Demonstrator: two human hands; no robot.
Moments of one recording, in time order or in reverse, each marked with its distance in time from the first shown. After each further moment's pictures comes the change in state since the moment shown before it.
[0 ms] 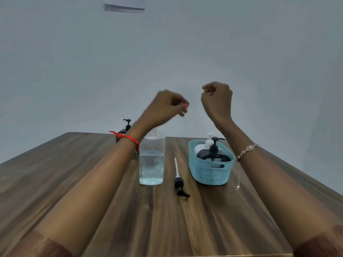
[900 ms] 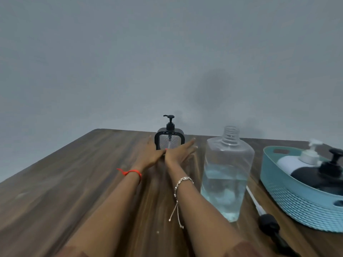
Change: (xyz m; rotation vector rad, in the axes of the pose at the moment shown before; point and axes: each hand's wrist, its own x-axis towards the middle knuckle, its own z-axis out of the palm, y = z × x) left_hand -0.040 -0.357 -0.028 0.293 0.000 -0.696; right_hand -0.099 0.069 0.360 0.021 -0.187 0.765
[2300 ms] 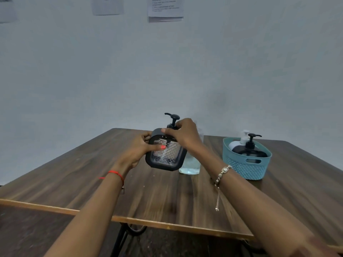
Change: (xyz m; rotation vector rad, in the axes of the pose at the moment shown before) left_hand -0.237 0.094 -0.097 -0.871 -0.118 0.158; right_hand -0.161 -0.064 -0.241 -0.079 -0.428 -0.638
